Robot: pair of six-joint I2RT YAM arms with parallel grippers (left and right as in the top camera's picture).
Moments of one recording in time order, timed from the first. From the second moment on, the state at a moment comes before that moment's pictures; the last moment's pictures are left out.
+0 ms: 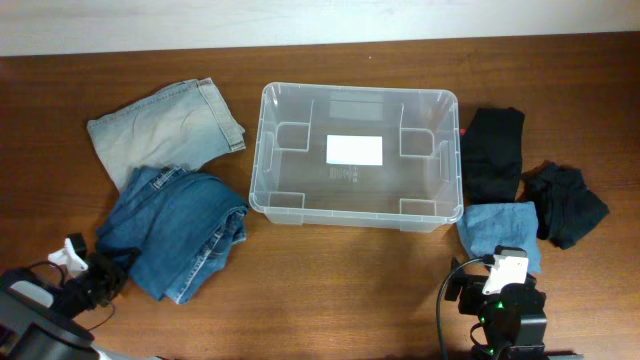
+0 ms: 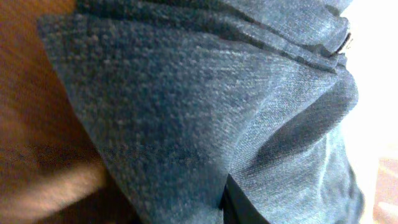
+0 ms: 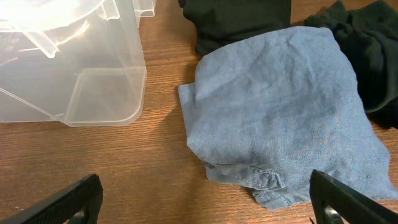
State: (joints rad) left arm 0.99 1.82 0.77 -0.55 0.89 0.20; right arm -0.02 0.01 0.18 -0.78 0.09 0.08
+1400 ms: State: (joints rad) left arm -0.09 1.45 1.17 0.34 0.91 -0.55; right arm -0.02 0.01 0.18 -0.78 0.09 0.08
